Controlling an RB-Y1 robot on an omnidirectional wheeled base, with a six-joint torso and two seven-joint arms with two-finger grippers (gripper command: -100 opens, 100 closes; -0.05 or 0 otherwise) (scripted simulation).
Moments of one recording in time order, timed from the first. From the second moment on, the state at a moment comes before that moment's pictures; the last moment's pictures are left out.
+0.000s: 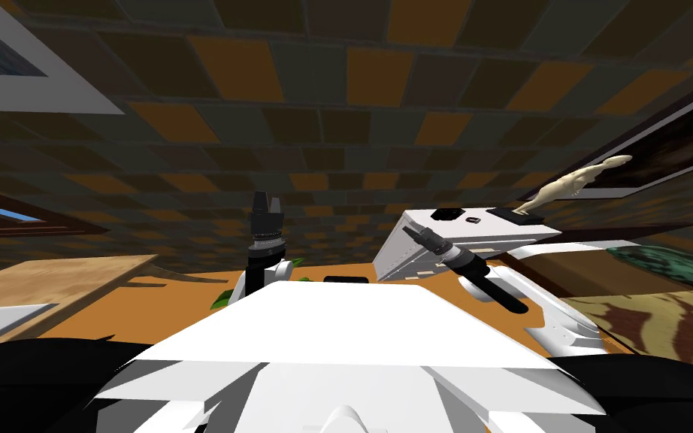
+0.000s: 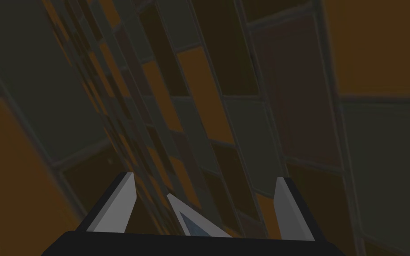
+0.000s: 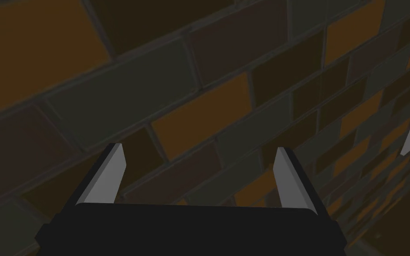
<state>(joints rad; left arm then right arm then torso) 0.47 0.04 0.04 -2.33 -0.09 -0.56 -0.13 0.60 -0.87 -0.25 -2.00 0.35 -0.67 0.04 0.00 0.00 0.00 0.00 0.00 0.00</state>
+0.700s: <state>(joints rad) 0.47 0.04 0.05 -2.33 -0.09 -0.56 -0.13 0.61 -1.06 -0.29 -1.92 0.41 -0.75 0.04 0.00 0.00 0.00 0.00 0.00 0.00</state>
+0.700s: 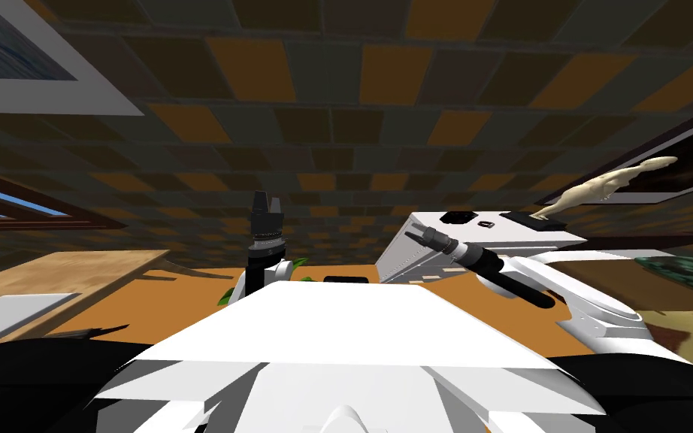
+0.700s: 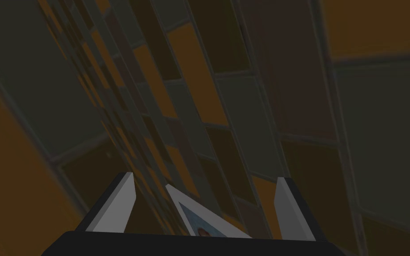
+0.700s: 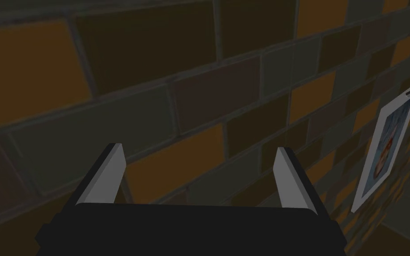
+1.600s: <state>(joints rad) 0.47 0.04 0.05 -2.33 -0.09 -0.56 -0.13 0.62 -1.31 -0.32 -1.81 0.49 -0.85 0.04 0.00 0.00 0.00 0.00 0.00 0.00</state>
